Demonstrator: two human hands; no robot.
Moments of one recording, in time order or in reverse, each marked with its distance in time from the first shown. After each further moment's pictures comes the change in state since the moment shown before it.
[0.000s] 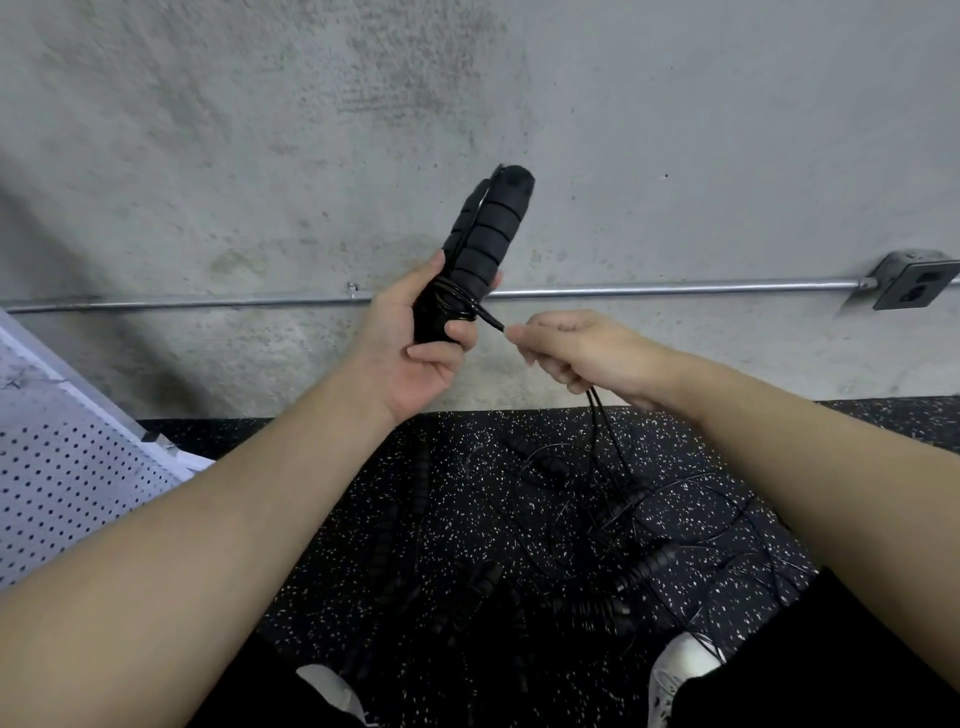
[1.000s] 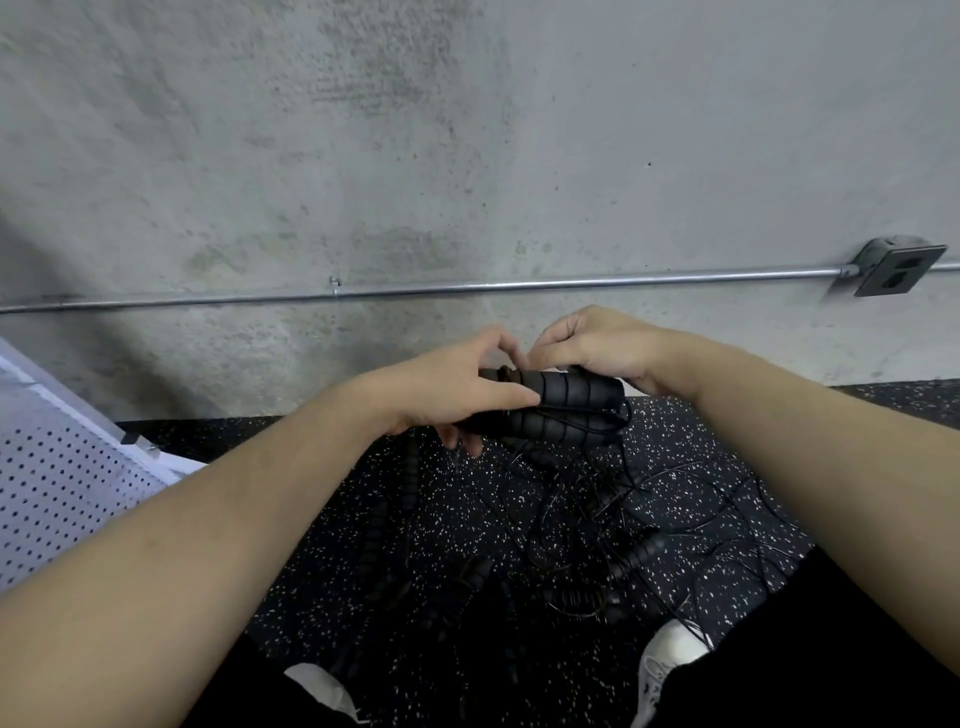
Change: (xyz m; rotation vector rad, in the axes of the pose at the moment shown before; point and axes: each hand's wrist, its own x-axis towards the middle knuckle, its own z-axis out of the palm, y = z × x) left_hand 0.002 -0.033 0.008 1.345 -0.043 -0.161; right_hand 0.002 0.019 -0.021 -0.073 0.030 0.206
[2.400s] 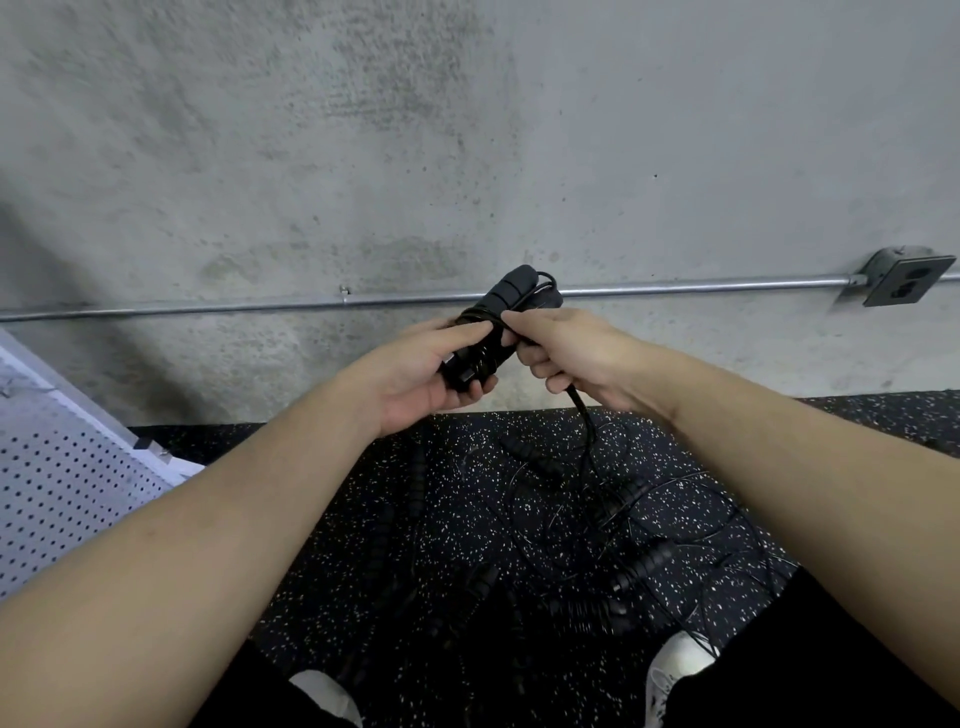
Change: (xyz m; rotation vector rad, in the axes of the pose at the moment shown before) left_hand 0.002 -0.009 -0.018 -0.818 0.188 -0.051; right_hand 0.004 -0.028 0.028 0.317 0.049 -0.036
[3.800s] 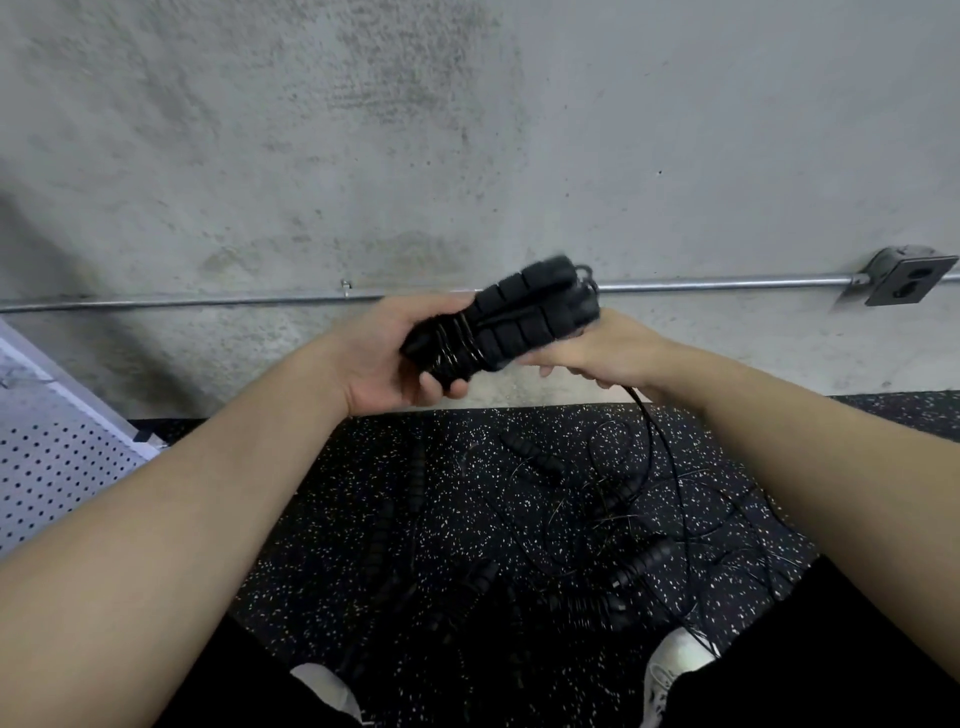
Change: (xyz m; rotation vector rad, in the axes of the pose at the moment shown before) left_hand -0.019 0.024 -0.017 0.037 -0.195 -0.140; right_hand -0.003 0.019 -0.033 -0.407 0.021 -0.025
